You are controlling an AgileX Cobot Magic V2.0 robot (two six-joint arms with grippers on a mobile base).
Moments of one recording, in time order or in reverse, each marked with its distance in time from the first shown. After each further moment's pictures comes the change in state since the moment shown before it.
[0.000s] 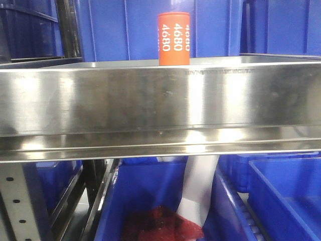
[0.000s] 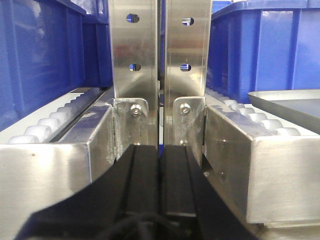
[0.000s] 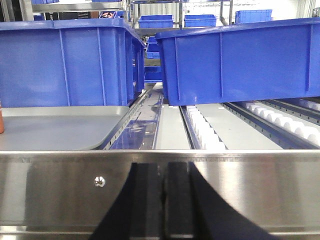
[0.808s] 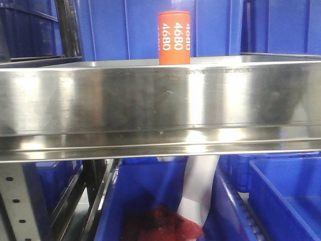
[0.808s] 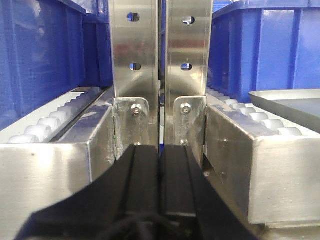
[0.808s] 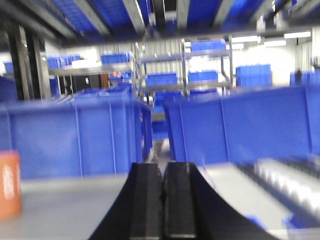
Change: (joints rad) left arm 0.000 0.000 0.000 0.000 0.000 0.000; right arm 0.000 0.002 -0.104 -0.033 -0.120 0.069
